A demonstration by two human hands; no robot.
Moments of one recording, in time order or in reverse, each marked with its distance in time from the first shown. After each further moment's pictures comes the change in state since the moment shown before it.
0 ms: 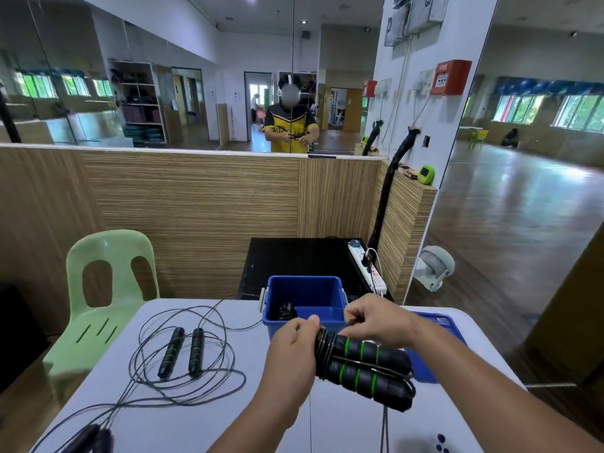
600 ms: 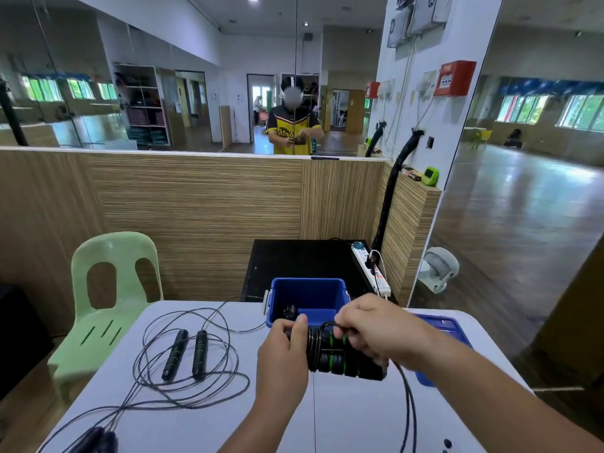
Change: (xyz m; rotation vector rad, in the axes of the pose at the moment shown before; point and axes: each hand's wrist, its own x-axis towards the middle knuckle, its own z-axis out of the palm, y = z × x) left_hand 0.022 -0.026 -0.011 0.175 0.228 0.122; right_hand -0.045 -0.093 0.005 0.424 -0.008 0.256
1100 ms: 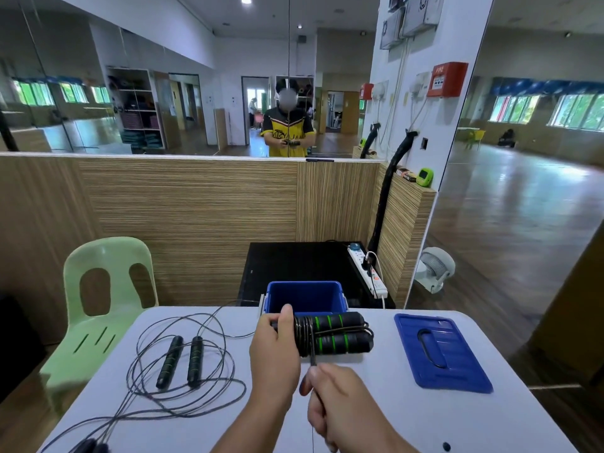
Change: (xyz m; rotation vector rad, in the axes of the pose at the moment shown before) left_hand 0.016 0.010 0.008 -0.125 0.126 -0.041; right_hand -0.005 0.065 0.087 0.219 0.168 -0.081
